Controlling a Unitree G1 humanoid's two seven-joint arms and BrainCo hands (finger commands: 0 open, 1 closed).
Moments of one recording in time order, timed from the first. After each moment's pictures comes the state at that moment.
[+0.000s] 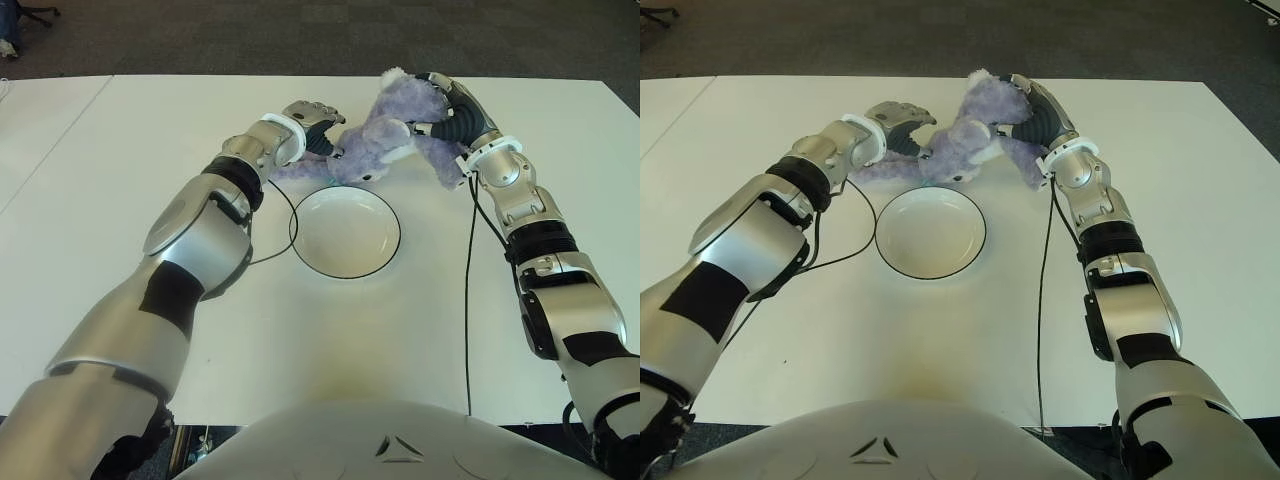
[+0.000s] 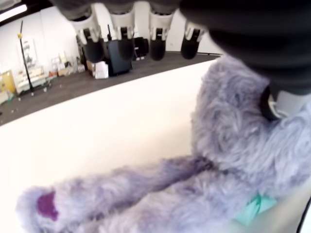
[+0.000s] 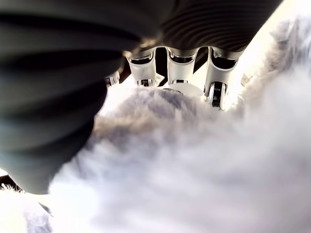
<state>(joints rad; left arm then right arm) -1.19 0.21 -0.69 1.34 0.82 -0.31 -0.02 -0.75 -0.46 0.14 0.73 -0.37 -0.35 0.03</state>
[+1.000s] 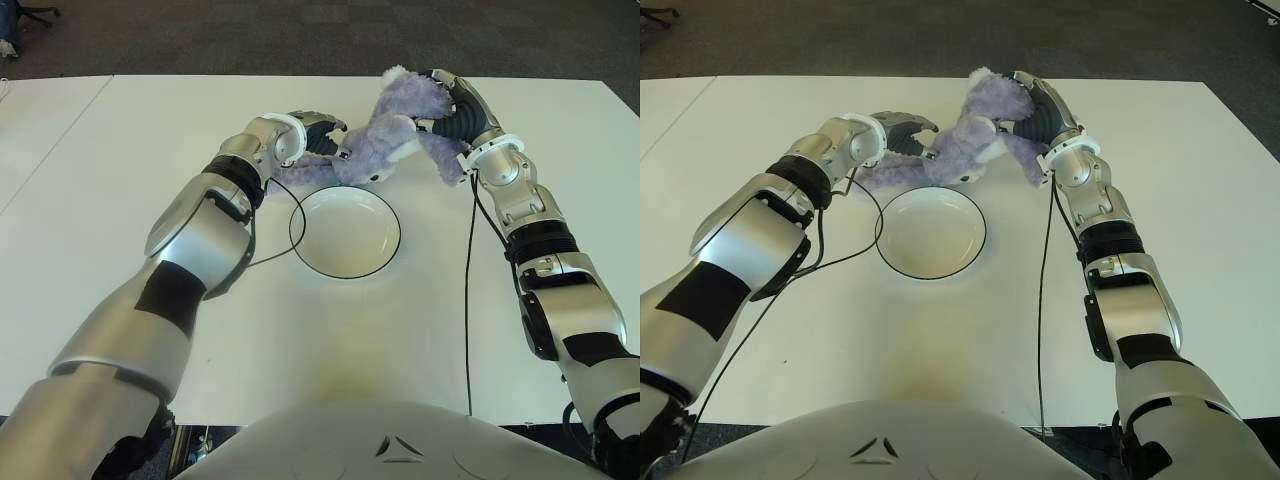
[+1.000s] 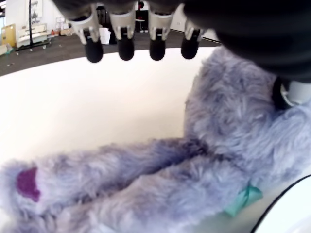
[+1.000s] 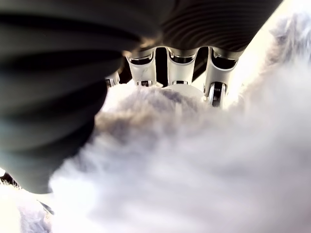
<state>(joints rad) -1.19 0.20 -0.59 1.34 0.71 -0.33 -0.21 -0.74 -0.46 0.14 0.70 -0.41 -0.32 -0.01</state>
